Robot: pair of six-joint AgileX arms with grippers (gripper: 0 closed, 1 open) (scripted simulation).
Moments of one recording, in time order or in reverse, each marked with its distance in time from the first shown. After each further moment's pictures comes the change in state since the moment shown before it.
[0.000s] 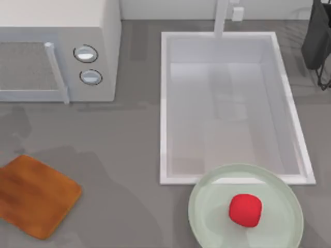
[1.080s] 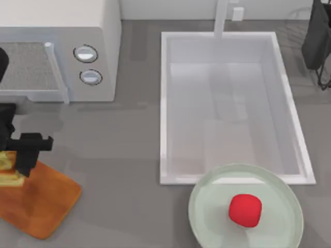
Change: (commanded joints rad) left arm -0.421 -0.155 -0.268 0.186 -0.295 -1.514; right arm 0.000 0.000 0.000 0.000 0.000 0.000
